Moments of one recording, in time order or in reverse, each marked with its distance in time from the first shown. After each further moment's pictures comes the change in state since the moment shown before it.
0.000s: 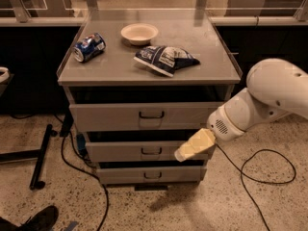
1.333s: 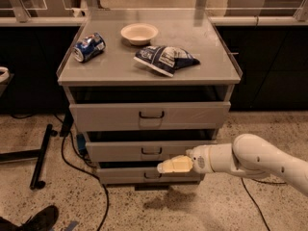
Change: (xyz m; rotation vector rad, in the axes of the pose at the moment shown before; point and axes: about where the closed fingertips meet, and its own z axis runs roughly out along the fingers) arm -0.001 -0.029 0.161 -0.218 -0.441 0.128
